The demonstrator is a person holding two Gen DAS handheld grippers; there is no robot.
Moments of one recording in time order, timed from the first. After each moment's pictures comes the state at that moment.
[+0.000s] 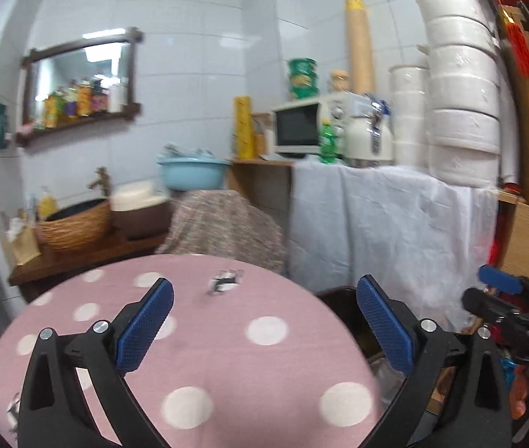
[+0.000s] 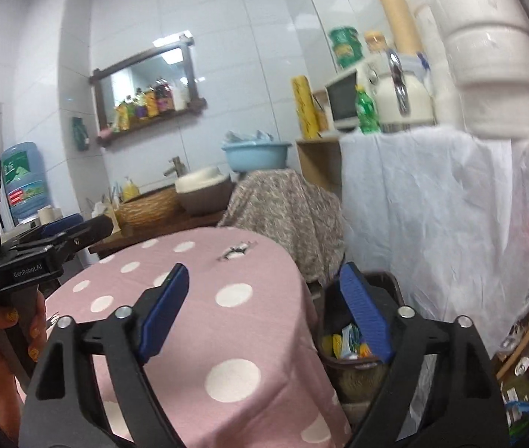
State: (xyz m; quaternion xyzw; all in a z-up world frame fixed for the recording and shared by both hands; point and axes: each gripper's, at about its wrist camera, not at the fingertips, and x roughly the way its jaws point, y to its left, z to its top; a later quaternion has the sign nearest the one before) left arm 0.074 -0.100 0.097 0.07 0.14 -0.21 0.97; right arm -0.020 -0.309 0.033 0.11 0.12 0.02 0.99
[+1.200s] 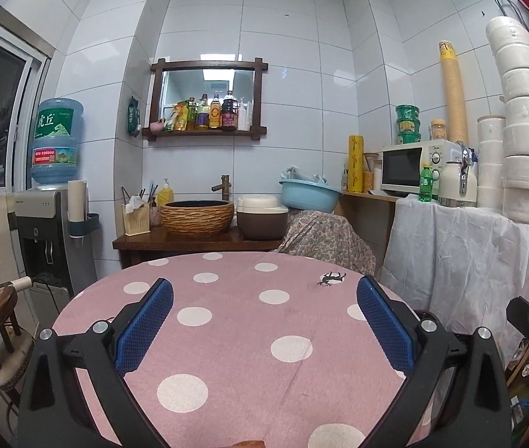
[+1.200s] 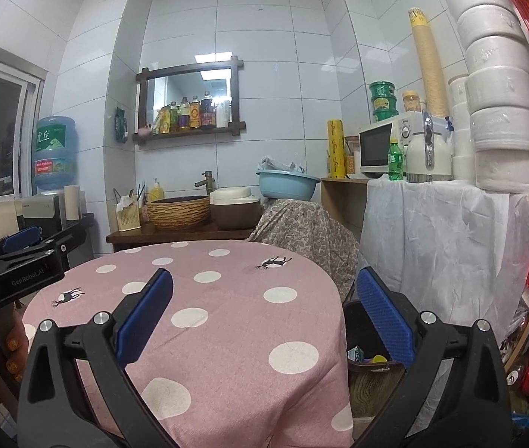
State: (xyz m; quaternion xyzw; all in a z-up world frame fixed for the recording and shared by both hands) left arm -0.036 -0.003 0.071 0.00 0.08 -0.02 1.00; right arm -0.106 -0.207 0.028 0.03 0.06 0.03 1.00
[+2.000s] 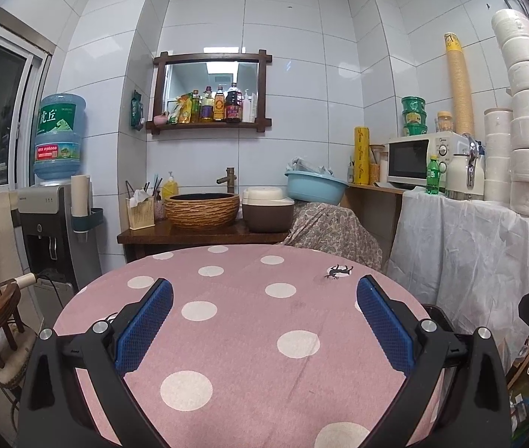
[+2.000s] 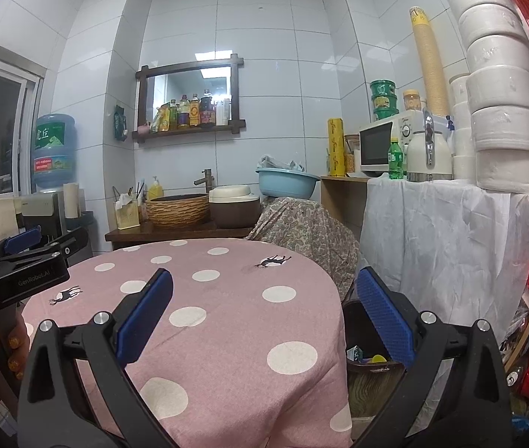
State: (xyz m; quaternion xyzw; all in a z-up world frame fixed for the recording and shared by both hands) left arm -0.029 0.001 0.067 0.00 0.09 -0.01 1.00; right arm -0.102 -0.207 0.026 0.03 0.06 0.03 1.00
